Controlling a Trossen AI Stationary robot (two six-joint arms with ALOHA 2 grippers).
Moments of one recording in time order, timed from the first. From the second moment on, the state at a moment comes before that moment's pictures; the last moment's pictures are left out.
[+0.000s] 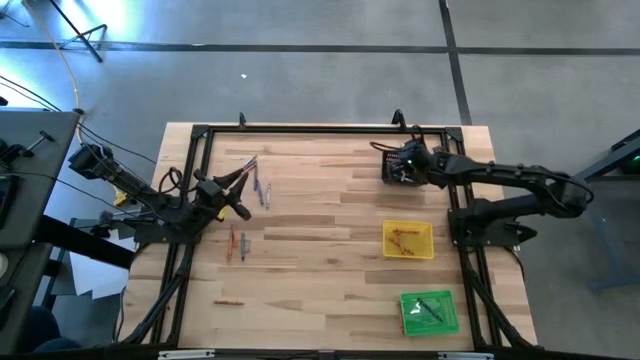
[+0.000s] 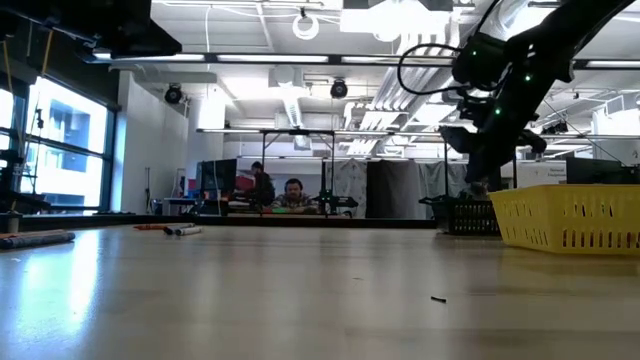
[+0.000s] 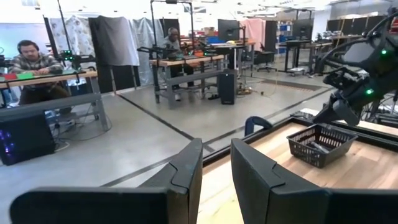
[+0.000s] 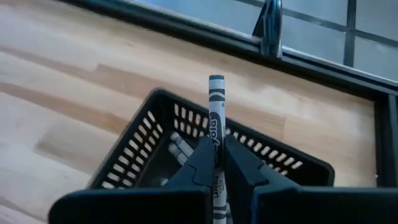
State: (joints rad) left arm -0.50 0.77 0.29 0.65 -1.42 0.18; right arm -0.49 1.15 0.58 -0.36 0.51 0.54
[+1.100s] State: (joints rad) left arm -0.58 0.78 0.29 0.47 -1.28 -0.13; right arm -0.35 1.18 0.76 -0.32 0.24 0.37
